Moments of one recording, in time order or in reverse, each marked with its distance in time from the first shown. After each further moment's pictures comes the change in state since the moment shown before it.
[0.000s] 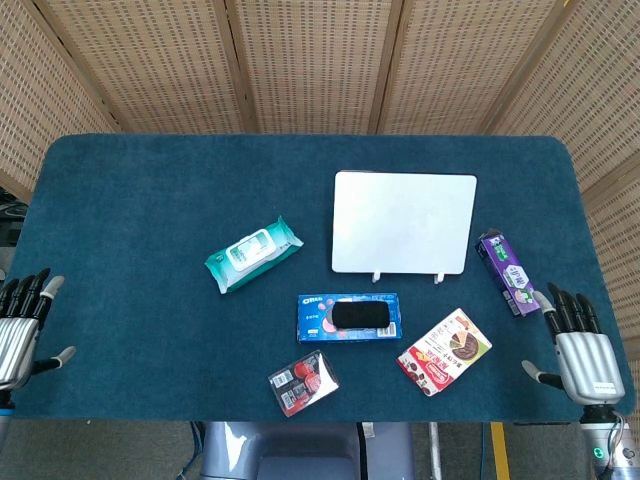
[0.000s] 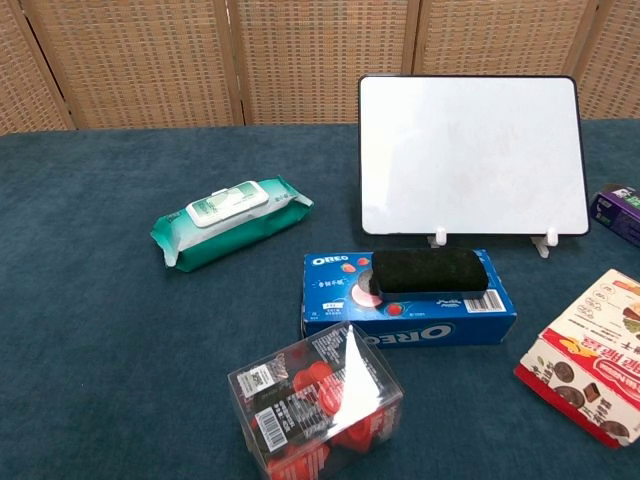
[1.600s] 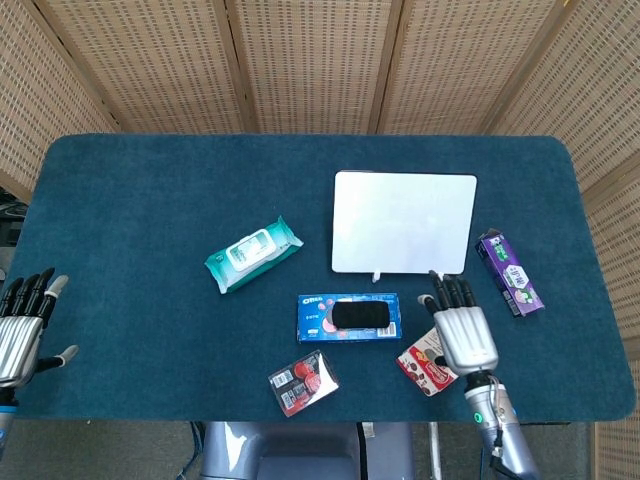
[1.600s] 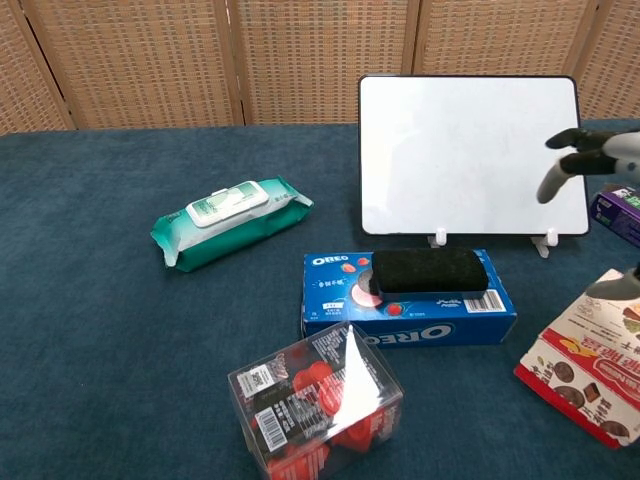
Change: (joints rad) left arm -0.010 -0.022 -0.001 0.036 0.003 -0.009 -0.006; right arm 0.262 -0.251 0.121 -0.454 0.424 -0.148 -0.808
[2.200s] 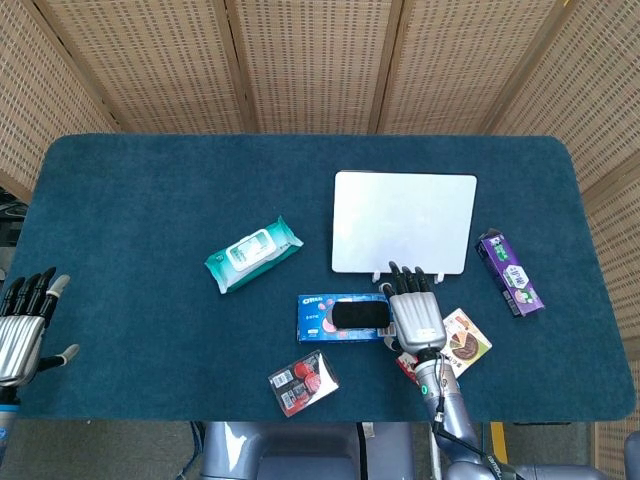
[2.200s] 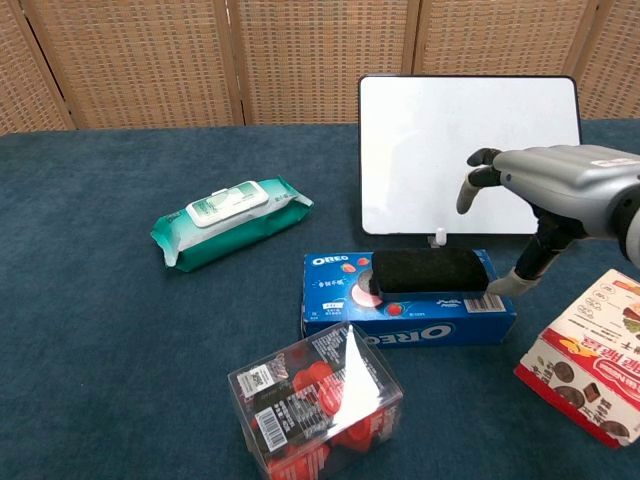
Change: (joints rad) left arm -0.003 -0.009 -0.002 0.006 -0.005 -0.001 0.009; right arm 0.205 -0.212 0.080 0.092 0.271 0.064 -0.119
